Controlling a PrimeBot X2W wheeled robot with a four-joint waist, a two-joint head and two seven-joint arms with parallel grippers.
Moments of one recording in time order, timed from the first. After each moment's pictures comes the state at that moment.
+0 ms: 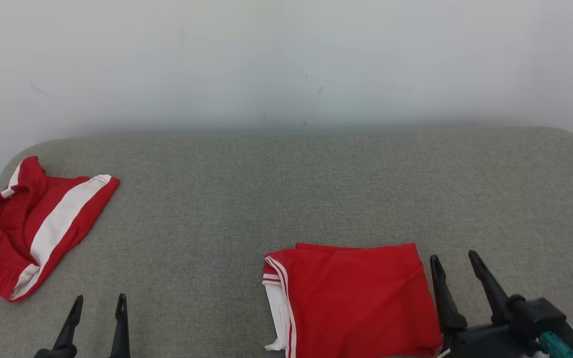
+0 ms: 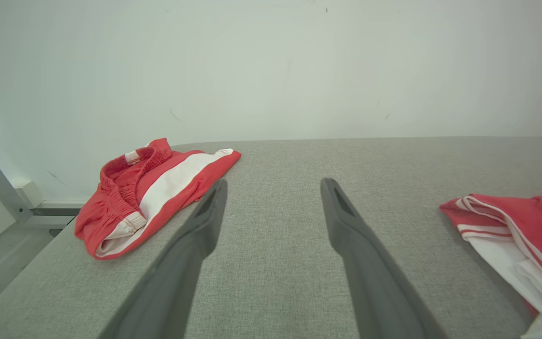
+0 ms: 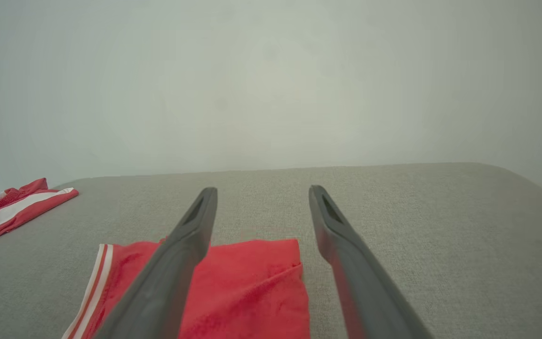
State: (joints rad) left arm 0.02 0.14 0.06 0.22 -0.13 -0.13 -0.26; right arm 0.02 -0.07 0.06 0.09 0.18 0.13 -0.17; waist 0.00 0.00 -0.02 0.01
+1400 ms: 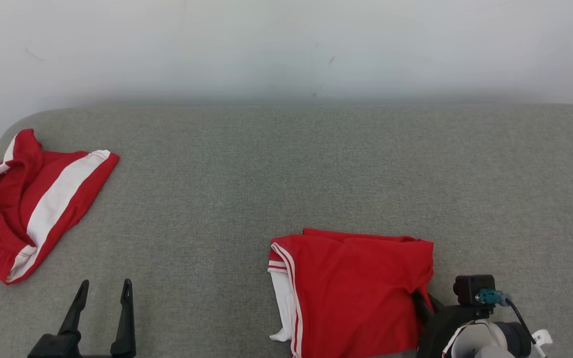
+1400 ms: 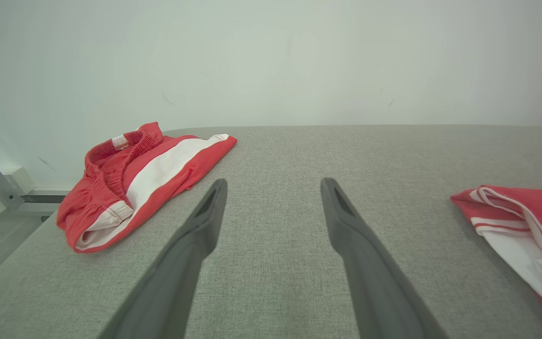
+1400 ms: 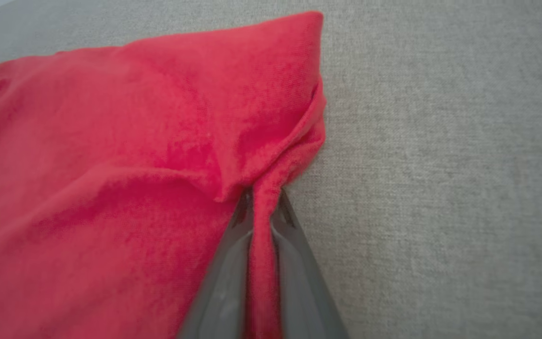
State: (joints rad) left arm -0.03 0.15 0.04 0.23 -0.15 -0.13 -0.26; right arm -0.31 -0.12 0.21 0.75 0.34 0.13 0.04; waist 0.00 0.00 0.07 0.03
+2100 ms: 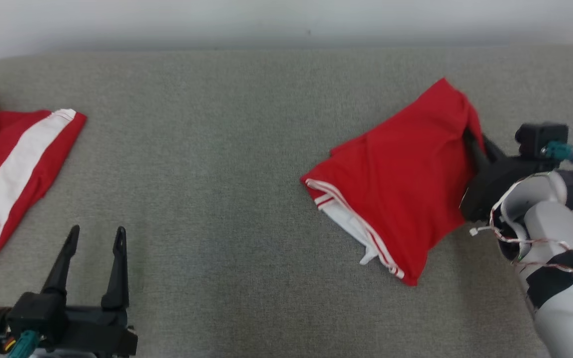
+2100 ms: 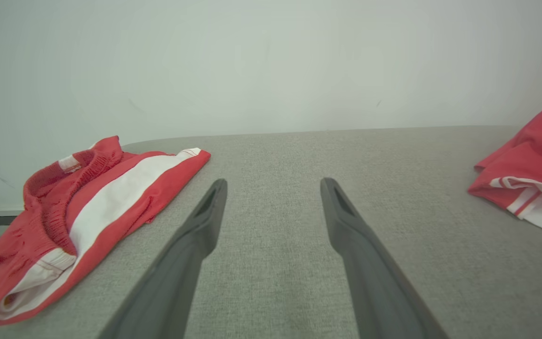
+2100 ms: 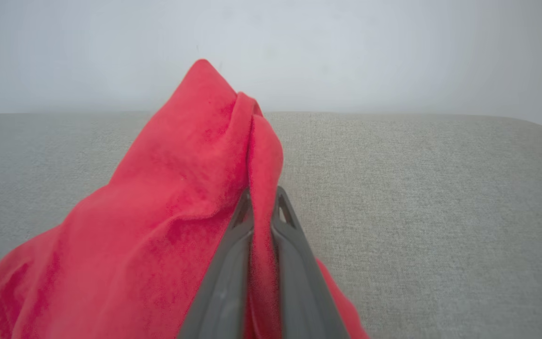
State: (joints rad) left arm -0.12 0.18 0.01 0.17 -0.19 -0.13 -0.26; right arm -0.71 -0.24 0.20 0.78 0.35 0.13 0.01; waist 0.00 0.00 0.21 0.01
